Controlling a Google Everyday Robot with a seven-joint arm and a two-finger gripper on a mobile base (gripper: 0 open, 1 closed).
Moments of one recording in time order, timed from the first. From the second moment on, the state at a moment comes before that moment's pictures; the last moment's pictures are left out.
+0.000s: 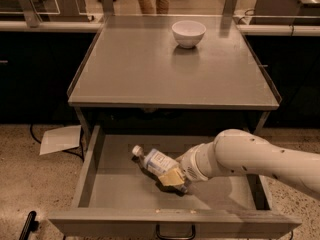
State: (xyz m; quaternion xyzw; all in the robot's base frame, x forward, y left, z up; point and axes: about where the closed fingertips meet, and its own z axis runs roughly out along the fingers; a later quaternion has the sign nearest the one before) arm 0.477 -0.044 0.639 -0.39 0.86 0.18 0.27
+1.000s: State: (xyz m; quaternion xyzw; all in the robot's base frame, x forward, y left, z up) arm 0.445 -0.099 0.728 -0.39 0.85 0.12 0.33
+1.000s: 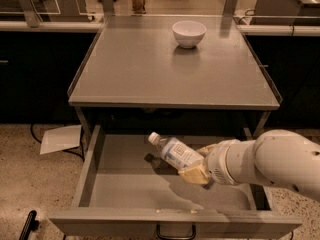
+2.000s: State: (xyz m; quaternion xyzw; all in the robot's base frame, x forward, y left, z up) arm 0.467 -0.111 0.852 -0.39 0.82 0.03 0.42
